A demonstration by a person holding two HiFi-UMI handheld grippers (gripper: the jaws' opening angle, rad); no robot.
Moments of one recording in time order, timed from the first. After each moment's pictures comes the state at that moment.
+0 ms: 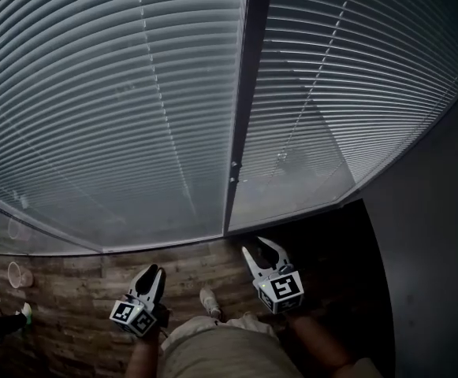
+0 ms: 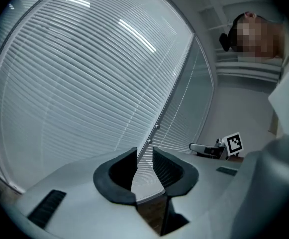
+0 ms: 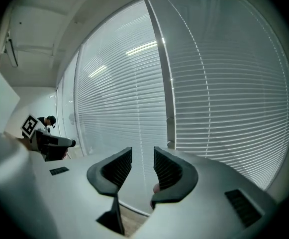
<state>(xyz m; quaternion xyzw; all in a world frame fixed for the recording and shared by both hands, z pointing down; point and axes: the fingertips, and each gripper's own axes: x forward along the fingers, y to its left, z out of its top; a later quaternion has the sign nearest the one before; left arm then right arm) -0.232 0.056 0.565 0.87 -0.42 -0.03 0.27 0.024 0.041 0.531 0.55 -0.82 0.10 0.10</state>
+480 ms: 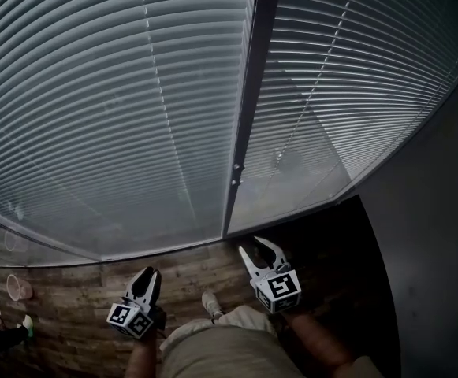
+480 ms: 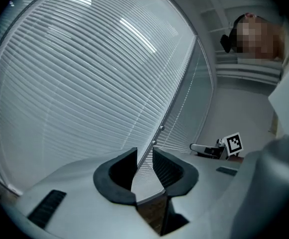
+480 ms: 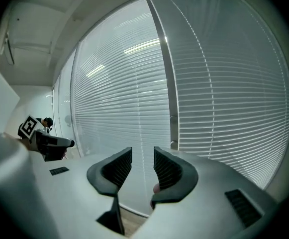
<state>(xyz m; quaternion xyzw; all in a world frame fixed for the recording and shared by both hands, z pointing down) -0.263 0.034 0.576 0.87 -0.41 -0.03 0.27 0.001 0.026 0.539 0.56 -0.81 0.10 0.10</state>
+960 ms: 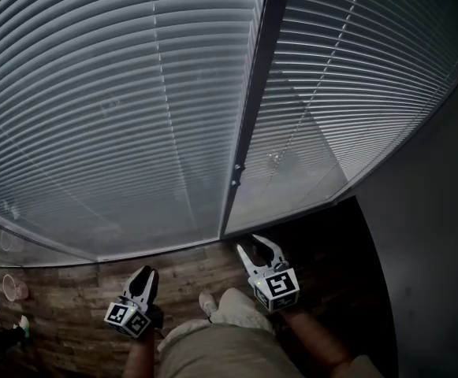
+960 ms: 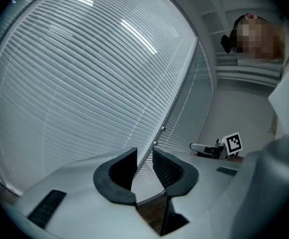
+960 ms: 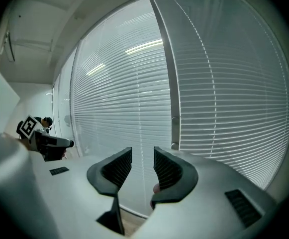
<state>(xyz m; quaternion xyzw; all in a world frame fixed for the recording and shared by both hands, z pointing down) -0.272 0.029 0.575 0.87 -0.41 -0.04 0.28 -0.008 0.020 0.534 0.57 -0.81 0.09 0.11</state>
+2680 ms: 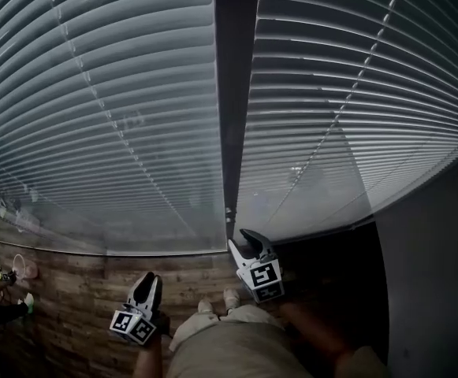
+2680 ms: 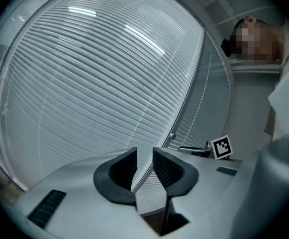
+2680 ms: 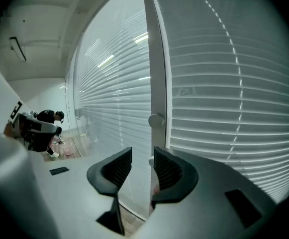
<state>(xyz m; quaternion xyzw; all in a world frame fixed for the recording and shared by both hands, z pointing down) -0.176 -0.039 0.564 0.82 -0.50 -0.04 0.27 0.058 -0.131 0.568 0.49 -0.85 0.10 0.17</state>
